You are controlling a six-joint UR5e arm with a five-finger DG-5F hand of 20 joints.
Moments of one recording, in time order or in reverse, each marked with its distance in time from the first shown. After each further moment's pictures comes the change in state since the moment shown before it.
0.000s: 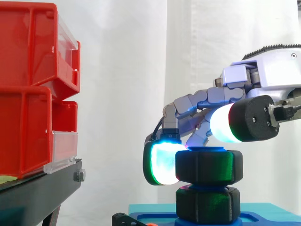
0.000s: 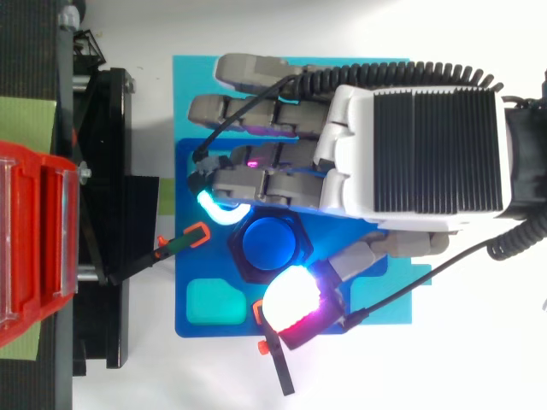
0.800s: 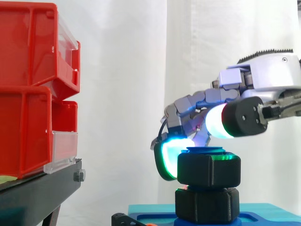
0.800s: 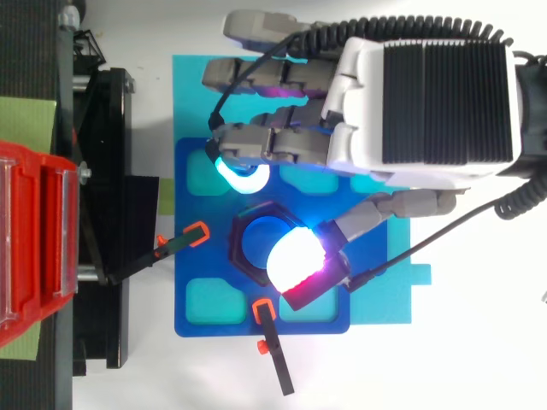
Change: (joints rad) arm -0.044 0.000 0.020 -0.012 -0.035 -0.006
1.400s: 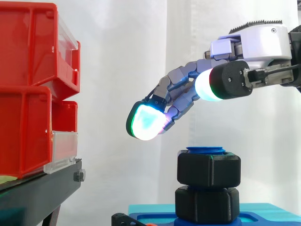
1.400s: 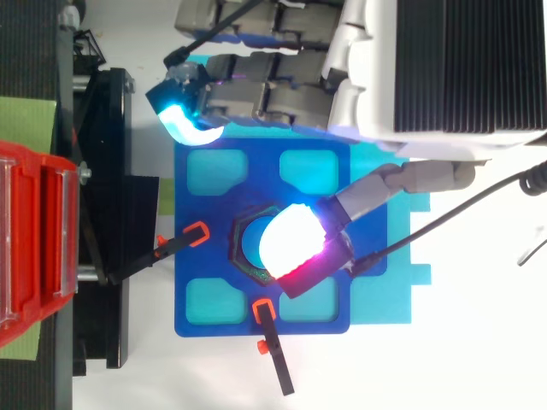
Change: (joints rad) arm -0.015 0.000 0.102 -0.103 -0.017 -0.075
